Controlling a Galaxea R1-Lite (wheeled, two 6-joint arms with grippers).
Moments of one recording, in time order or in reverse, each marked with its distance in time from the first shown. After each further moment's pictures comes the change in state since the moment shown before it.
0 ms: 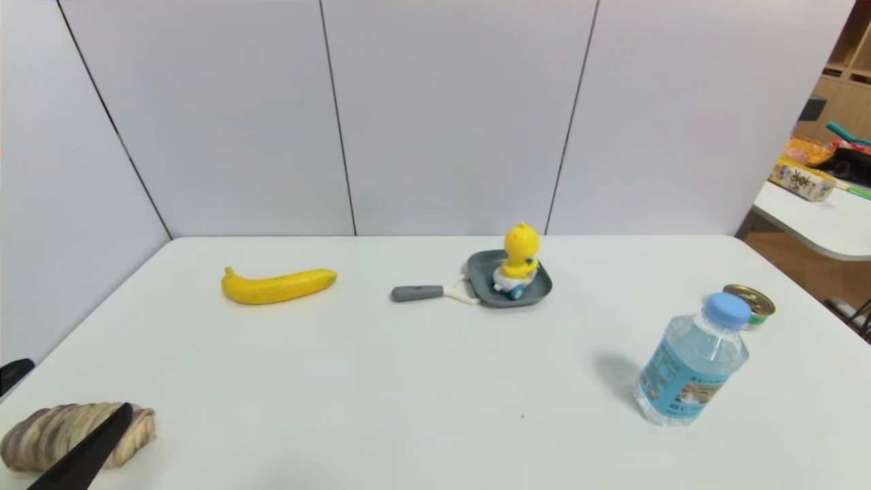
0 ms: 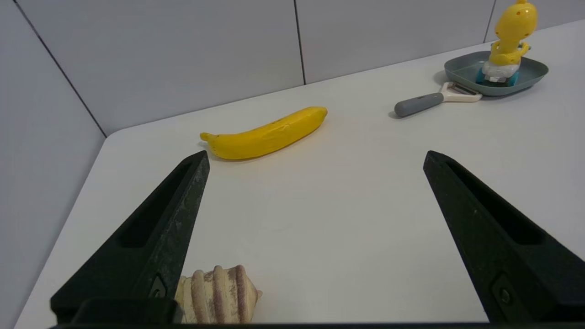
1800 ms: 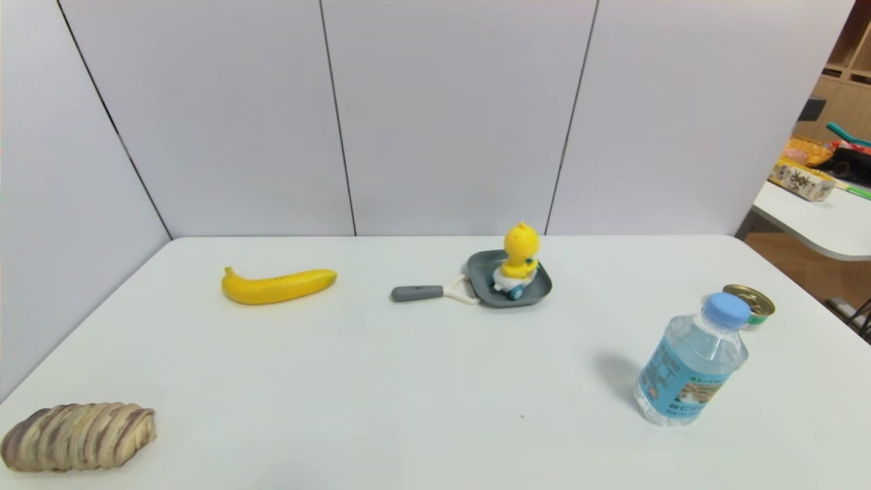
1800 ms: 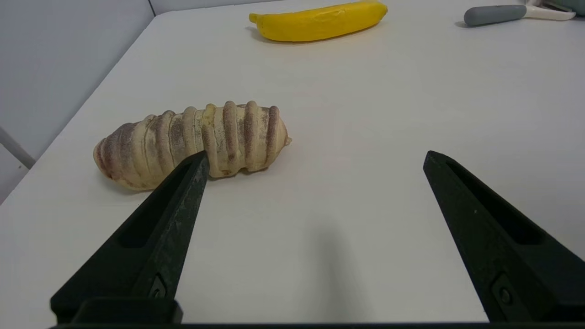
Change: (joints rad) left arm 0.186 -0.553 0.090 0.562 0.025 -0.087; right arm 0.000 0.000 0.000 0.000 0.000 0.000
